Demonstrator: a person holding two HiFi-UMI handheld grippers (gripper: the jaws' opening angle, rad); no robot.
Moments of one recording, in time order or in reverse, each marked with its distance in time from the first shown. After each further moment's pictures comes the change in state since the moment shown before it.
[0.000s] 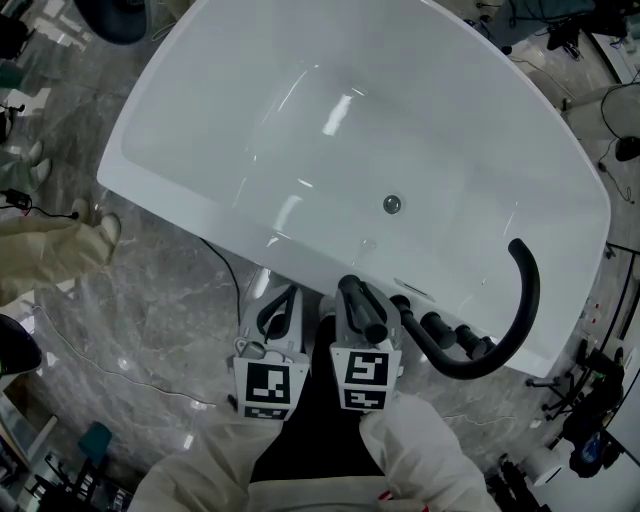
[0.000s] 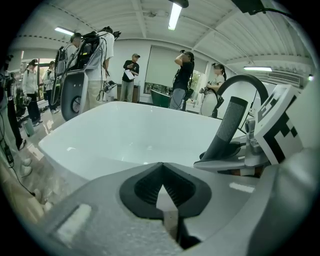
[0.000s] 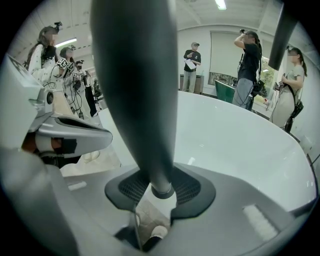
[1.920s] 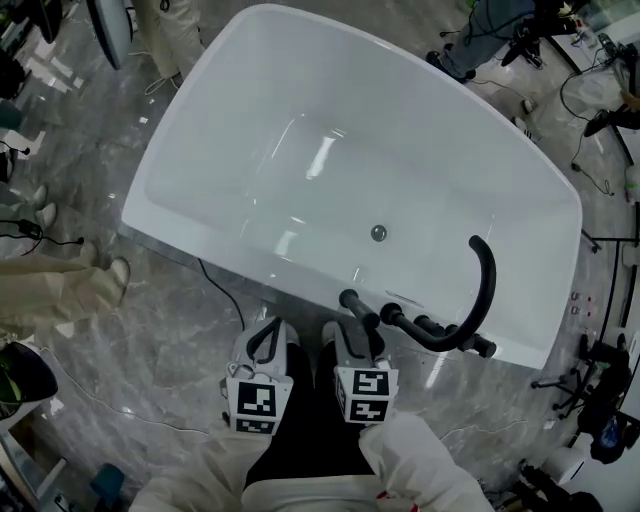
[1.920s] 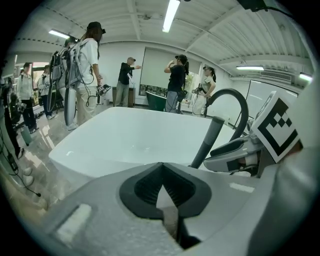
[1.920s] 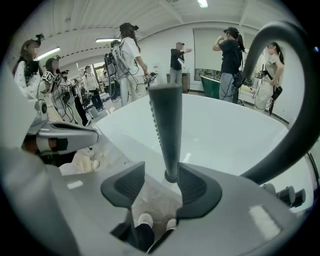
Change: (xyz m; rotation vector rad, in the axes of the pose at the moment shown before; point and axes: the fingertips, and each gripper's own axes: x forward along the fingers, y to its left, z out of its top) left arm -0.060 0.023 0.002 0.055 0.006 -0.045; right arm -0.048 0.018 -0.010 0.168 0.021 -0.067
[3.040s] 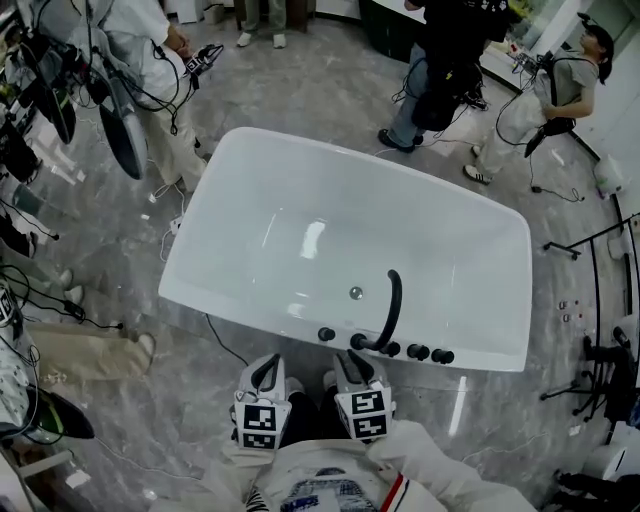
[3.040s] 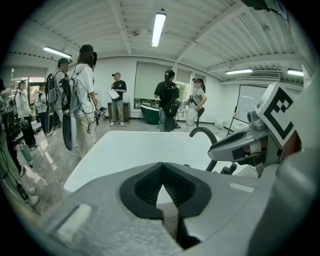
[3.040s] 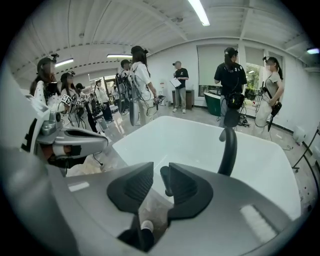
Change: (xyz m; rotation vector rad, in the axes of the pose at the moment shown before) left arm -0.098 -0.043 0.116 0.085 -0.106 -0.012; right arm -0.147 -0.003 0.092 -0.046 -0.155 0.053
